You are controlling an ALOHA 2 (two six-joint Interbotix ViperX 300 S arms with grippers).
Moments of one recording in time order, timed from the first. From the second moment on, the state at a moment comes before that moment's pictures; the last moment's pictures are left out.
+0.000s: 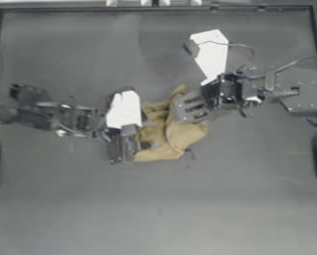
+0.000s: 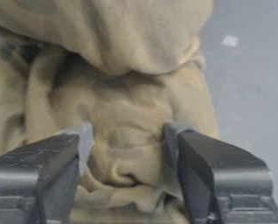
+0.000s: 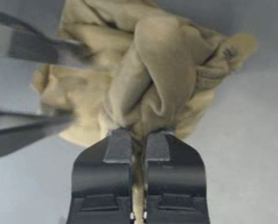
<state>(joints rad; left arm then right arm) 0.21 0.08 0.71 0.32 -0.16 -0.26 -0.19 -0.02 0.44 -0.09 0.71 1.09</state>
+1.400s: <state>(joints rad) 0.29 -0.48 1.11 0.24 0.00 -0.27 -0.11 0.50 -0.23 -0.08 1.16 0.98</state>
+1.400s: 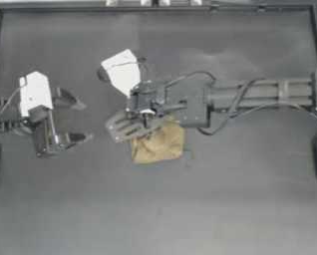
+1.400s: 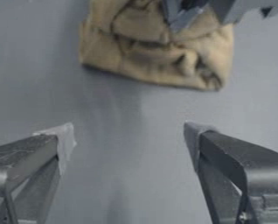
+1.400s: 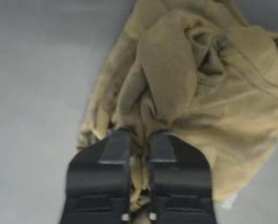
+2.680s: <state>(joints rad) 0.28 -0.25 0.72 0.21 0.15 -0.27 -0.04 -0.04 0.37 -0.44 0.76 1.28</state>
